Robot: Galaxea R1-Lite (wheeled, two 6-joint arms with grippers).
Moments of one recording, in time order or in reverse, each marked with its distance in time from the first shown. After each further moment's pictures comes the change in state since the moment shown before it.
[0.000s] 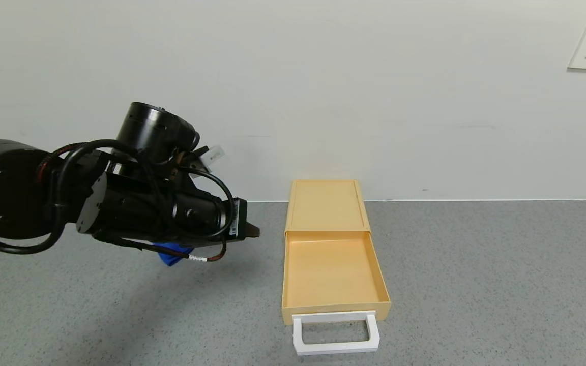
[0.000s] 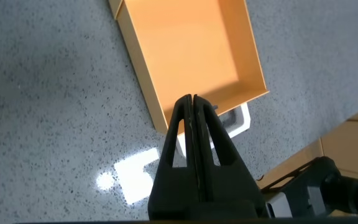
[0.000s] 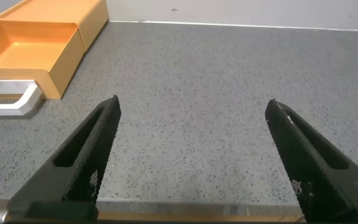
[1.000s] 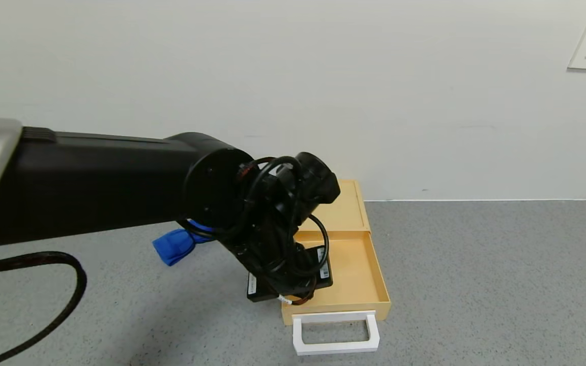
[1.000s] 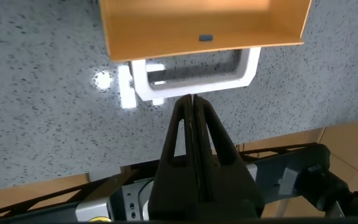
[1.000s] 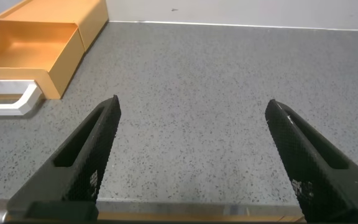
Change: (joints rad) left arm -0.322 0.319 -0.434 0.548 0.210 -0.443; right arm 0.000 0.000 0.000 0.000 0.000 0.000
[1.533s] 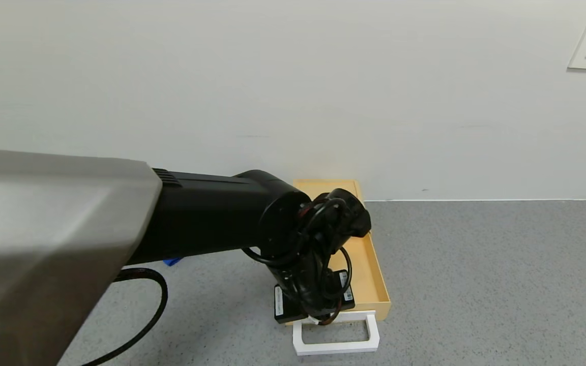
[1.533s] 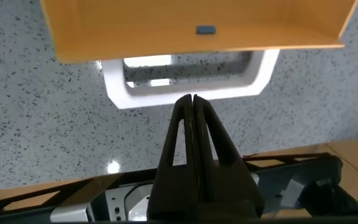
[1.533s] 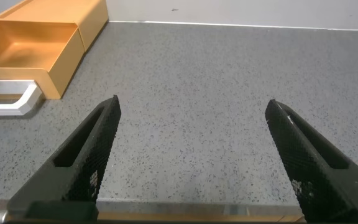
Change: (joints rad) left arm -0.059 0.145 -0.048 -0.001 0.010 -0.089; right arm 0.000 0.000 0.000 0.000 0.000 0.000
